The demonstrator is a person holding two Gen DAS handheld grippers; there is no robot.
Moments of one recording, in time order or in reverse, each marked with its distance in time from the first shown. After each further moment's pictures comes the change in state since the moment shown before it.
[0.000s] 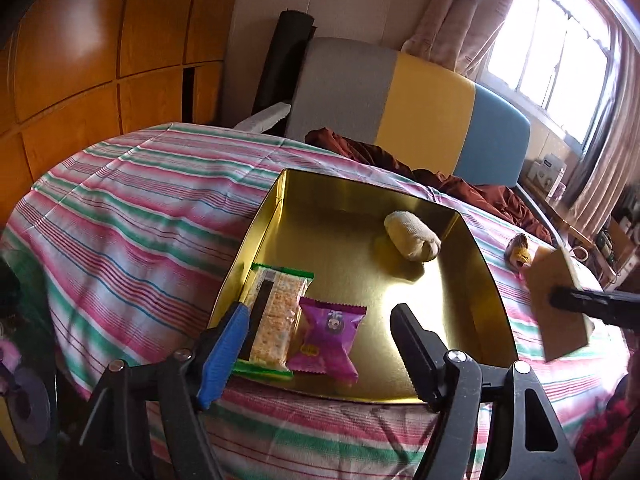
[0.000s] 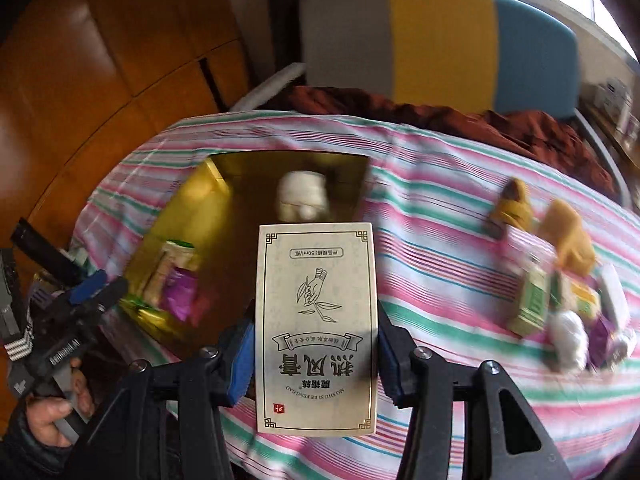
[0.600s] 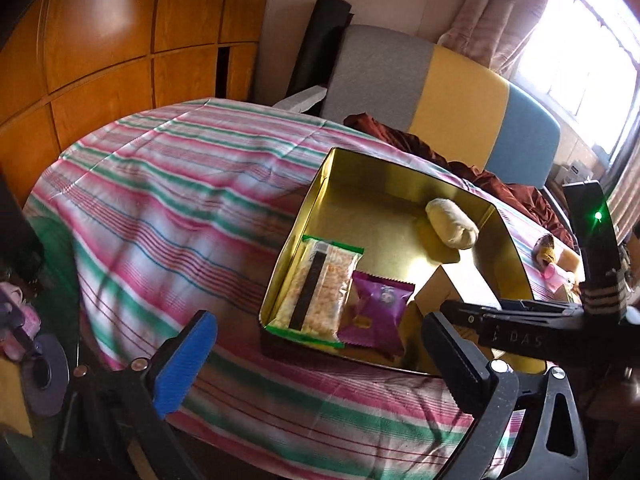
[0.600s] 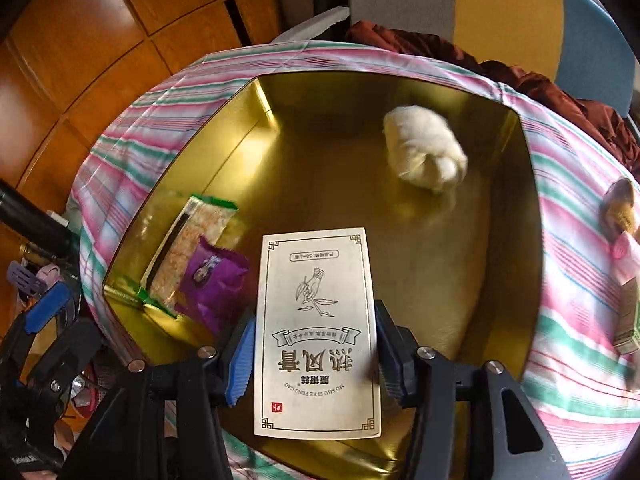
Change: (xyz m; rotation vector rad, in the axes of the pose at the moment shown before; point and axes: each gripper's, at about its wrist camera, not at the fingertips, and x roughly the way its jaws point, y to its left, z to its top) left arm -0.004 0.031 -0.014 -0.074 0.056 0.085; right arm 0.113 0.073 -0.003 -0.043 0.168 0.050
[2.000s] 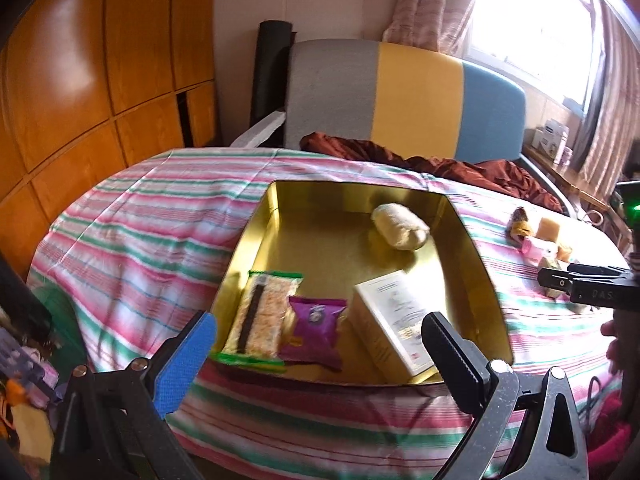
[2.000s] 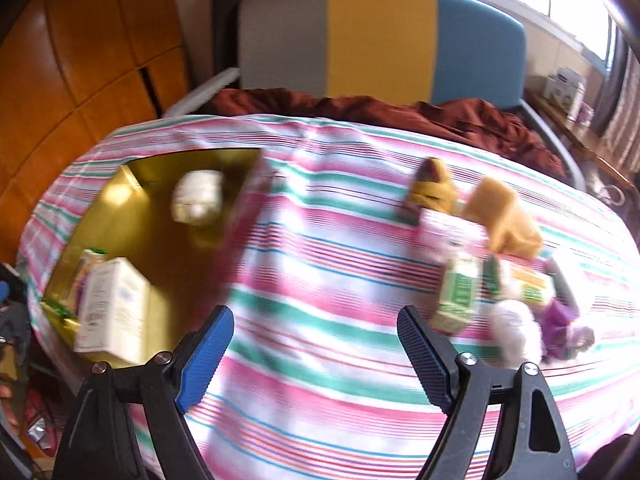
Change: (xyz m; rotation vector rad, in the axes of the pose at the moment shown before) left arm -0.026 -0.081 0.006 0.214 -0.070 0.005; right arm -0.111 -0.160 -0.041 0.152 -0.185 -0.270
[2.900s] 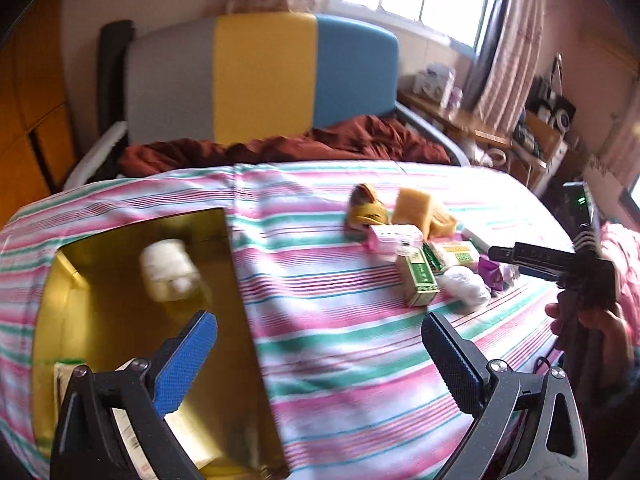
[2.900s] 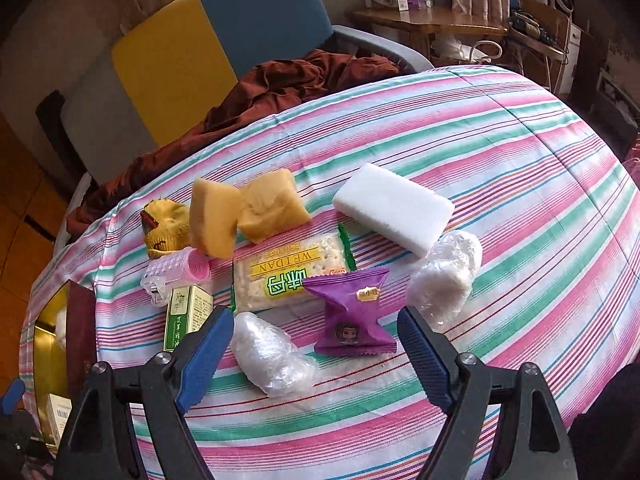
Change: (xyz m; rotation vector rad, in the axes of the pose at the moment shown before) left arm 0.060 -0.208 0.063 0.257 0.141 -0.358; right arm -0.012 -0.221 -0.032 0.581 0.001 -0.122
